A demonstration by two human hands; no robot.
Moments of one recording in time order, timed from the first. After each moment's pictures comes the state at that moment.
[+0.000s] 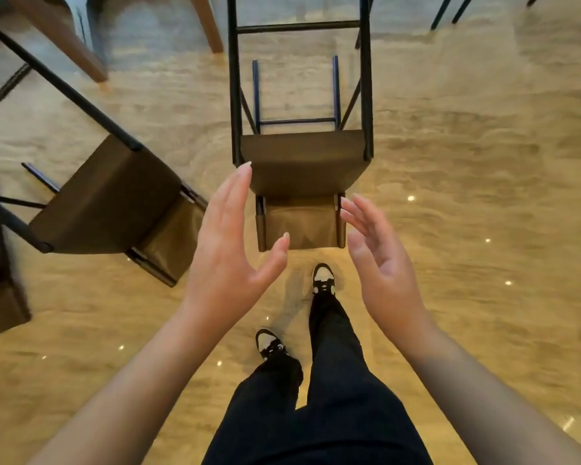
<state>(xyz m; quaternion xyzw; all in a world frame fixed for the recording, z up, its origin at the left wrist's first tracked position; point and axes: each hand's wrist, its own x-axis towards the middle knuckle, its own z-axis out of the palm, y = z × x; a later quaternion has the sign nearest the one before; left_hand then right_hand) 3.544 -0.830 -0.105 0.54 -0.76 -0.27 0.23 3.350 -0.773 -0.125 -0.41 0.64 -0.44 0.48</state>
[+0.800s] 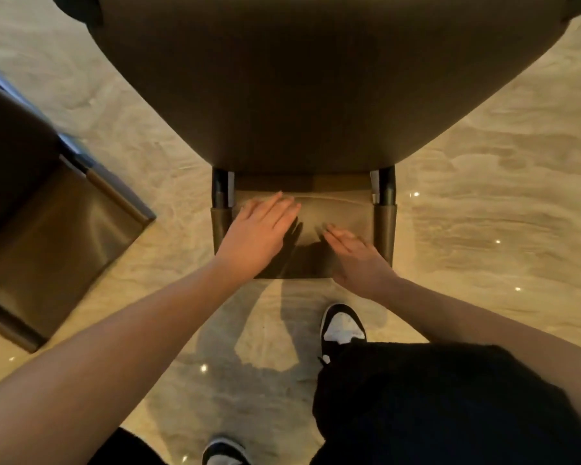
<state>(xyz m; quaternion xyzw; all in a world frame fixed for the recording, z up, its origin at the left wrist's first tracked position) 3.508 -0.970 -0.796 0.39 -0.91 -0.10 -0.09 3.276 -0.882 -0.848 -0.74 0.60 0.06 0.30</state>
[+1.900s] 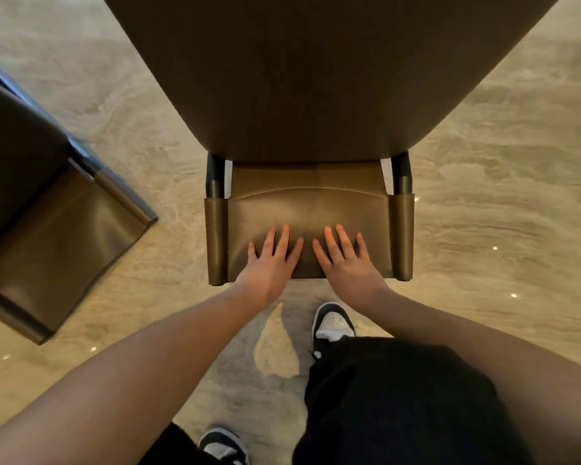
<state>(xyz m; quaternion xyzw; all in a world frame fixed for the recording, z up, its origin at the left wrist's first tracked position) 3.479 -0.920 -0.805 0.41 -0.82 -0.21 -0.32 3.290 -0.870 -0.814 -0.79 0.55 0.20 0.16</state>
